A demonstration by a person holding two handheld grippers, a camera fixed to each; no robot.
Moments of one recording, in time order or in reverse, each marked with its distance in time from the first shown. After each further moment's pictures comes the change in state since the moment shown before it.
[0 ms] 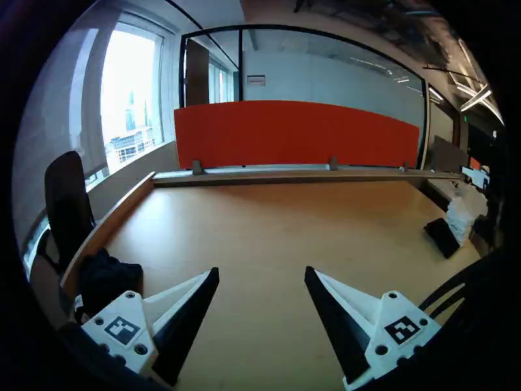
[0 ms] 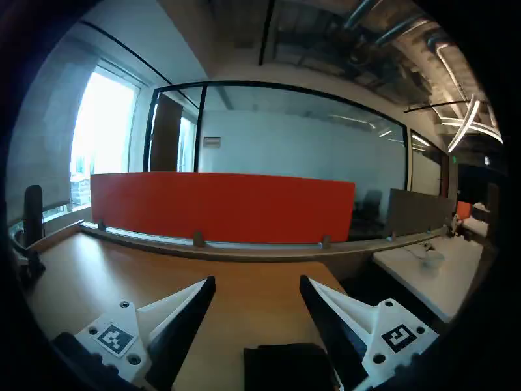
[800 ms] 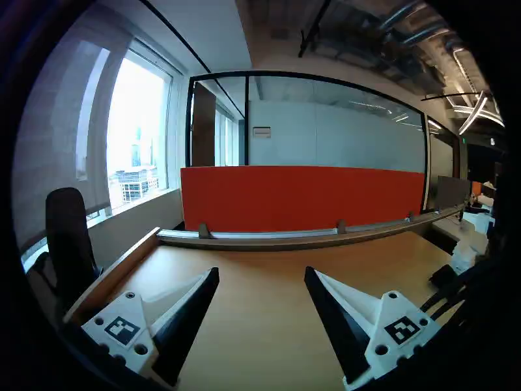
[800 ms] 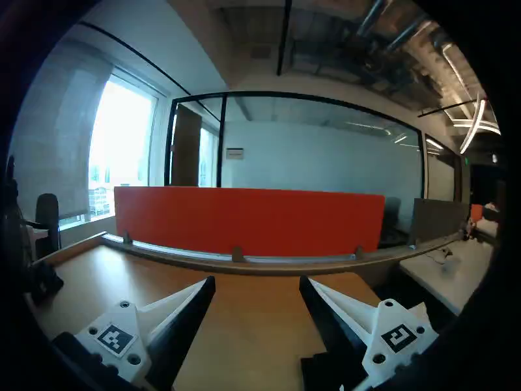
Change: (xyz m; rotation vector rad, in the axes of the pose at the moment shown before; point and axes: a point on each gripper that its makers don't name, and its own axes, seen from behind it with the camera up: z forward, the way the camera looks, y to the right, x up) left arm 0.128 -0.027 0.020 0.015 0.276 -0.018; right arm 0.036 -0.115 -0.006 0.096 0.054 0.011
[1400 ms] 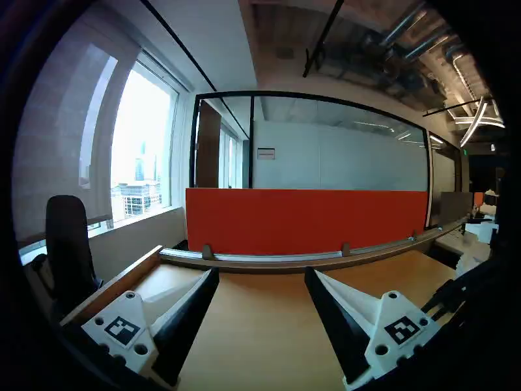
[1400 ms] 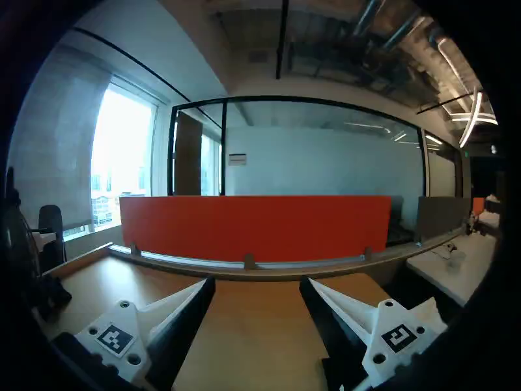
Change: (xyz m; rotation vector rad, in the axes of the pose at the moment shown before) left arm 0.026 -0.016 0.013 0.019 0.113 -0.019; right arm 0.016 -0.035 0.001 0.009 0.022 0.040
